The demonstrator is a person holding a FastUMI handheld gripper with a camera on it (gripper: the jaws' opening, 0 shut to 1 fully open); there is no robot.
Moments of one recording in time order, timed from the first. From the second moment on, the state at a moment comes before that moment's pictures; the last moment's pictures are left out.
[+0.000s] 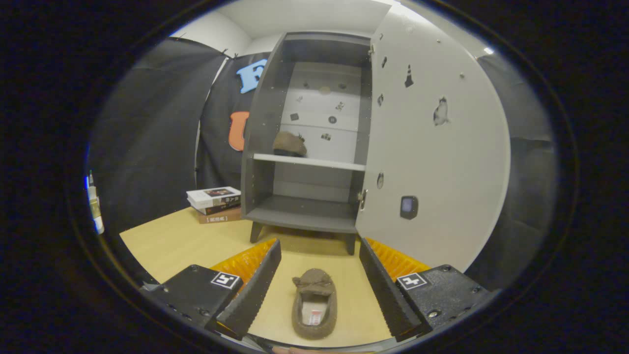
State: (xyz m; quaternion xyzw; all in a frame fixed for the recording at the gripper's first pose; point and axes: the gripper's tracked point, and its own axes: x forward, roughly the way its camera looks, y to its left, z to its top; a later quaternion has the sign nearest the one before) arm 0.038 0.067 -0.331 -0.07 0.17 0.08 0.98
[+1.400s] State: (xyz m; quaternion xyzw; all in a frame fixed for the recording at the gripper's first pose) arm 0.049 0.101 -0.446 -0.02 0.36 0.11 0.93
